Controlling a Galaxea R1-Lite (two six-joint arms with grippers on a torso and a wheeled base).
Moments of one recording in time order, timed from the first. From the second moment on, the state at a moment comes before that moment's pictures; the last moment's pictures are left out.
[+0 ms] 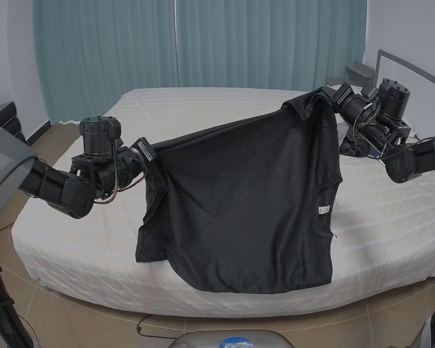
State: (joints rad) left arm -0.28 2.05 -1.14 -0.65 0.00 -0.72; right arm 0.20 2.03 -1.31 -0.90 0.09 0.70
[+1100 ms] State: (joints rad) left arm -0.27 2.46 -1.40 -0.63 0.03 -0.73; right arm 0.23 2.54 -1.49 -0.96 -0.05 0.67
